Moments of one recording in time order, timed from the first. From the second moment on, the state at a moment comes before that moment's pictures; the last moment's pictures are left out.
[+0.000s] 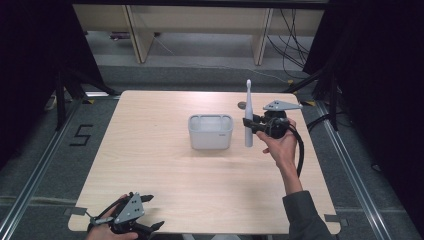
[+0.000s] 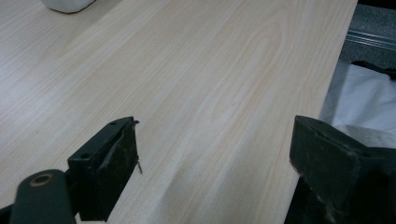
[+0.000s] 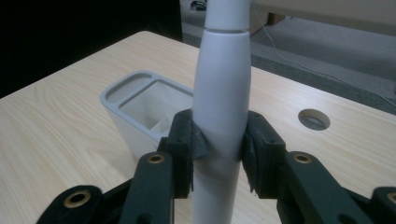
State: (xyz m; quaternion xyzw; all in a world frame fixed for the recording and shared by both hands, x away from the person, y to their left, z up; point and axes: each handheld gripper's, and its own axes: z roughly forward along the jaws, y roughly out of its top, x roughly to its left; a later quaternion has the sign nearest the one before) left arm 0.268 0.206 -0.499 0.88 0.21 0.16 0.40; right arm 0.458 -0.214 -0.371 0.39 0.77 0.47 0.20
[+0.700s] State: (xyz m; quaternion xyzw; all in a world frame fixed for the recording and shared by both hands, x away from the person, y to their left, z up) left arm 0.268 0.207 -0.499 0.88 0.21 0.16 0.40; right arm 0.473 -0.188 -0.352 0.37 0.77 0.49 0.19
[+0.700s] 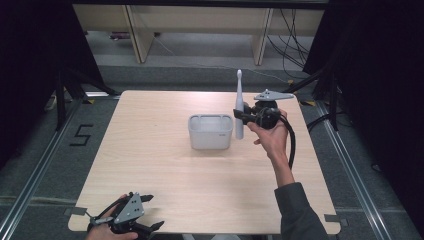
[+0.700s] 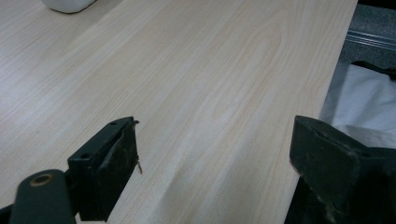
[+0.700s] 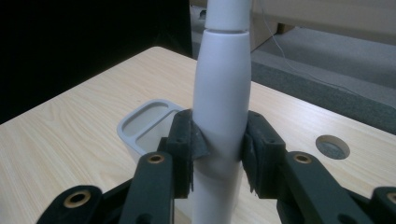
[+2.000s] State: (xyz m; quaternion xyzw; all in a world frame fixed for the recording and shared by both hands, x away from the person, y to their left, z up) left arm 0.267 0.206 -0.499 0.88 0.21 0.15 0.41; right arm 0.514 -0.155 -0.349 0.39 0.75 0.50 0.20
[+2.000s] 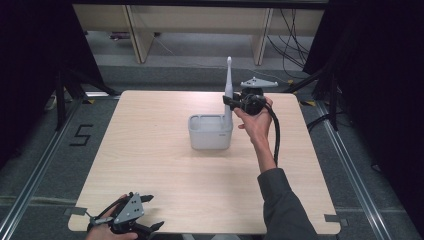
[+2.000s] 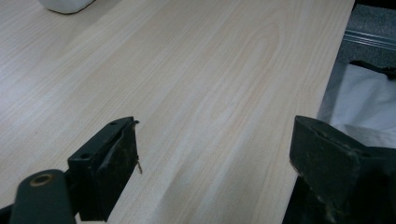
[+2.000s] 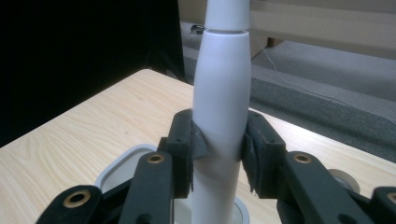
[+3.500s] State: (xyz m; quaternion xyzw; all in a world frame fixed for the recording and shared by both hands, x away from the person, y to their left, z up) left arm 0.268 0.206 -0.499 0.88 0.20 0.15 0.40; right arm 0.522 -0.150 -0.392 0.40 0.75 0.49 0.21
